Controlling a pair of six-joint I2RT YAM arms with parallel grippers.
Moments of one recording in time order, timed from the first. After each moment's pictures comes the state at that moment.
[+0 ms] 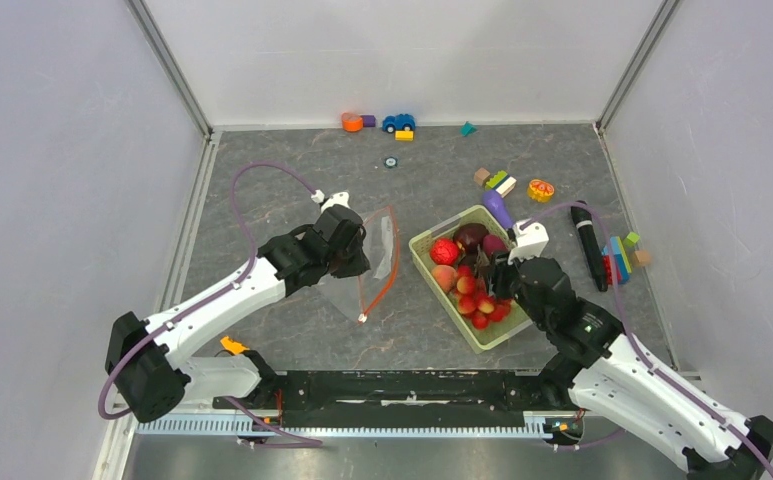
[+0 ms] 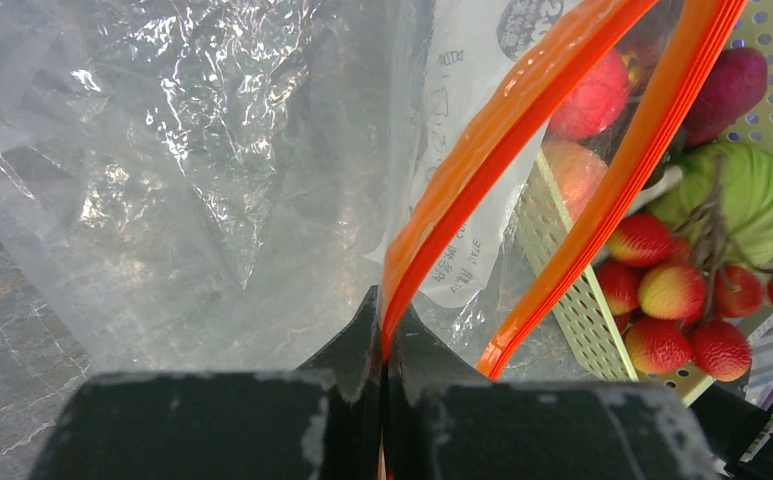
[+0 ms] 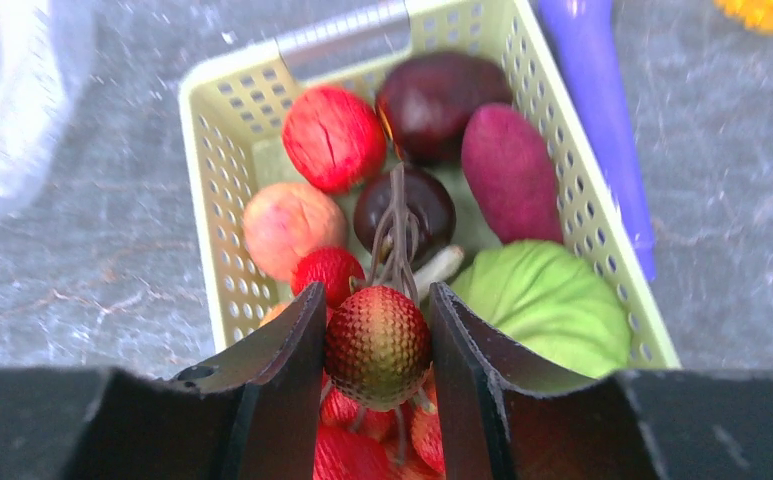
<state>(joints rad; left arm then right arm) -0.78 1.21 0.99 -0.62 -0.21 -0.81 0.75 0.62 0.54 -0.40 0.38 0.33</state>
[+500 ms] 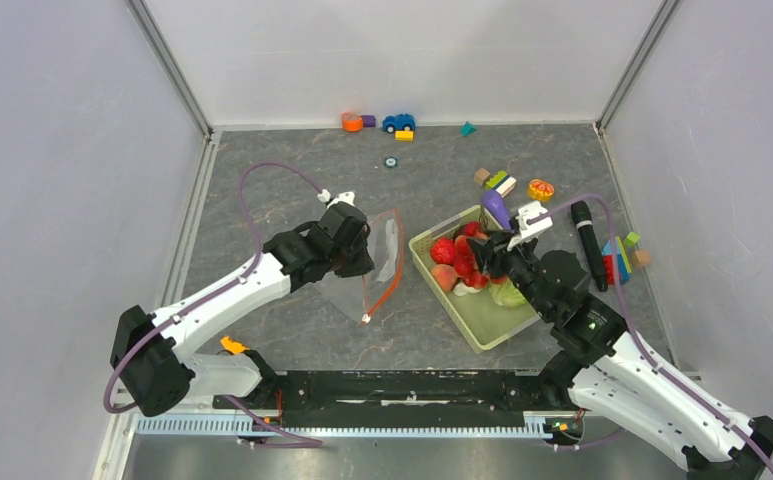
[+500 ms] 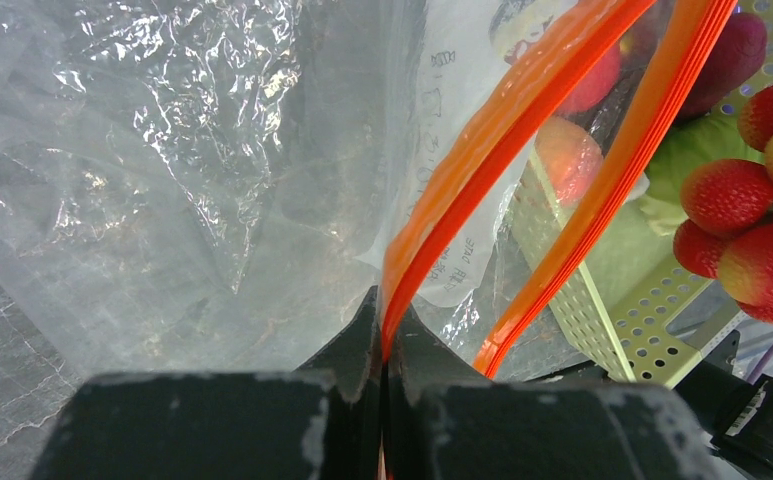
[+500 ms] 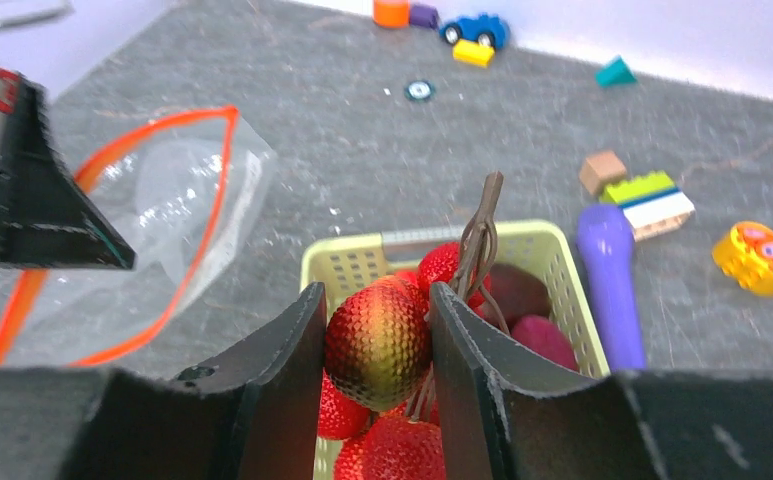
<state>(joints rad) -0.78 1.25 1.01 -0.62 -0.15 -0.80 0.75 0.61 0.59 -0.10 0.28 0.13</state>
